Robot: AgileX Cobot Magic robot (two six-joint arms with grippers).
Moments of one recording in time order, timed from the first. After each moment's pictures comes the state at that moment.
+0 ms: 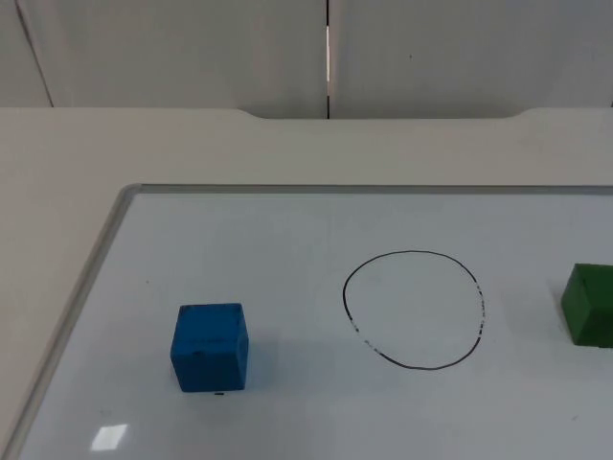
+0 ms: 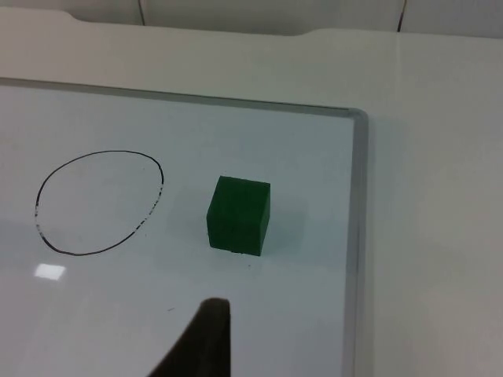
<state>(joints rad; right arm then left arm) 0.11 0.00 -0.52 -0.02 1.09 0.00 -0.02 0.56 -0.54 0.00 0.75 0.01</state>
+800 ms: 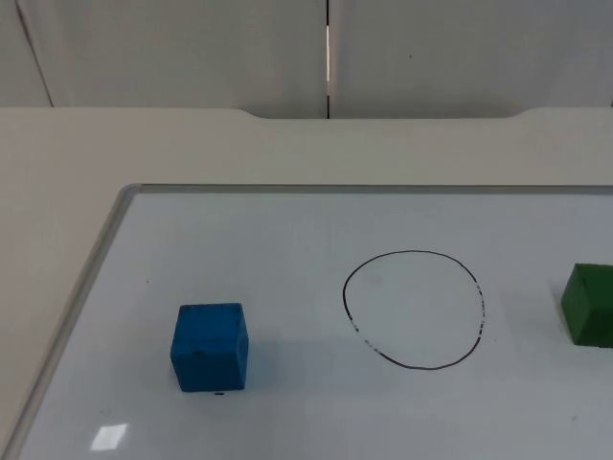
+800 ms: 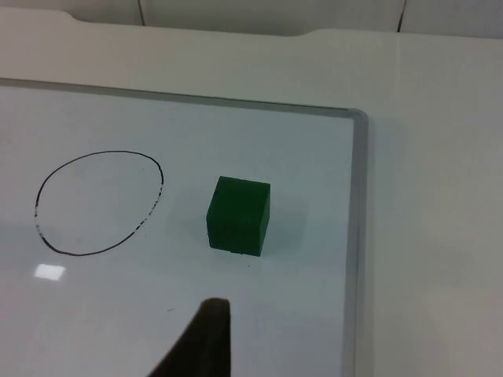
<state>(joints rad) 0.11 0.00 -0.52 -0.02 1.09 0.00 -0.02 1.09 -0.54 -0.38 0.59 0.12</state>
